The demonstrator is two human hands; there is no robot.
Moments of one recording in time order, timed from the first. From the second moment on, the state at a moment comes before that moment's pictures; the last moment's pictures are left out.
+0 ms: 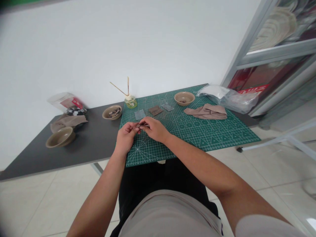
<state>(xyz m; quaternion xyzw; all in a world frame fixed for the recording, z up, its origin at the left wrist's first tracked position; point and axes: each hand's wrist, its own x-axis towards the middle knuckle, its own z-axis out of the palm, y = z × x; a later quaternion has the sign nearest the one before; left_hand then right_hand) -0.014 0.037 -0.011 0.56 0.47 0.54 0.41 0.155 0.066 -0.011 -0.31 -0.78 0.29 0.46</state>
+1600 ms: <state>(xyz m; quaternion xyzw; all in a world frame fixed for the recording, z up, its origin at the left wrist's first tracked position) -0.021 0.038 -0.017 0.58 0.45 0.52 0.44 0.159 0.062 -0.006 -0.33 -0.81 0.26 0.41</state>
